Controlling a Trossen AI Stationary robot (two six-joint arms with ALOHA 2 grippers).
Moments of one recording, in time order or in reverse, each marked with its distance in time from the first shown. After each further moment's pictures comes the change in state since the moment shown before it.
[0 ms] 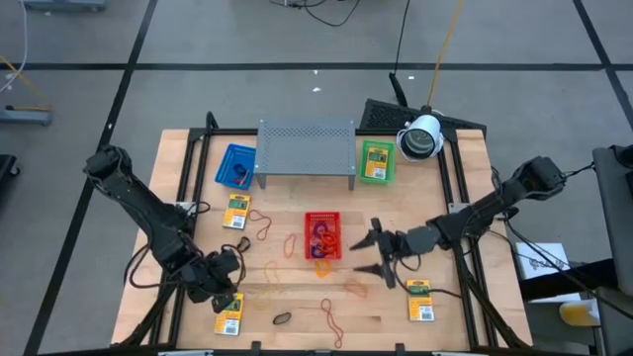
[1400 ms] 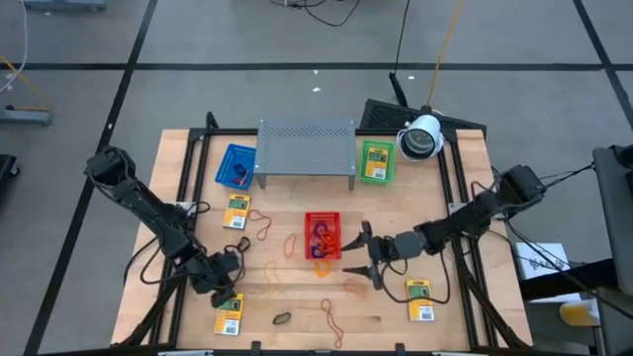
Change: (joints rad) left arm 0.000 0.019 -0.341 0.418 0.095 0.044; right arm -0.046 0.241 -0.020 0.287 0.012 -0.105
